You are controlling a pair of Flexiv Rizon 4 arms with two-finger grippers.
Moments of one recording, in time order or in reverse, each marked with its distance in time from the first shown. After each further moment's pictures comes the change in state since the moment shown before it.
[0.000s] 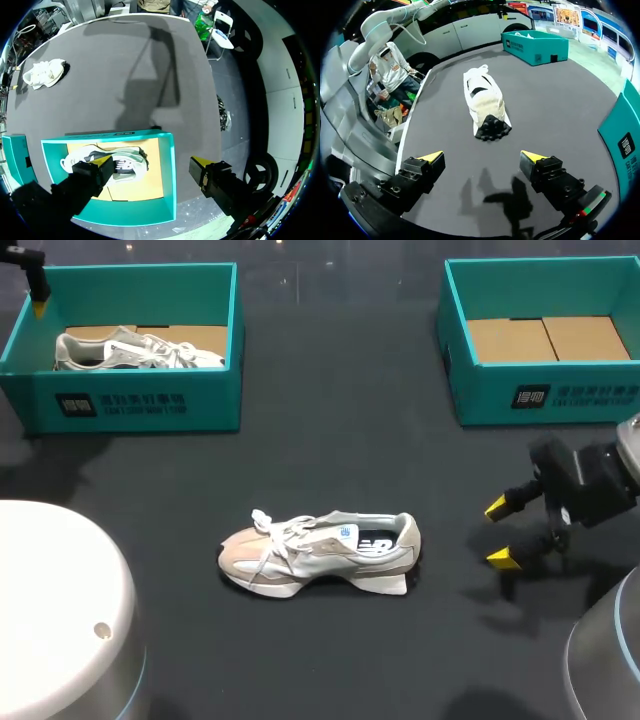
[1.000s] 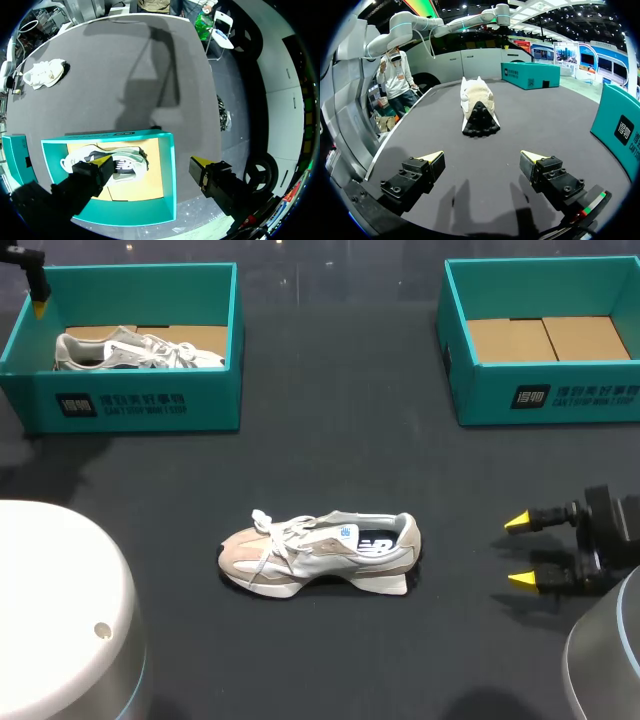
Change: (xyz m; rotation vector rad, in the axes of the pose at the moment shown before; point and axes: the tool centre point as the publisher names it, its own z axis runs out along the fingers) left arm 0.000 0.000 0.000 0.000 0.000 0.000; right arm -0.023 -0.051 0.015 -0.331 -0.063 -0.102
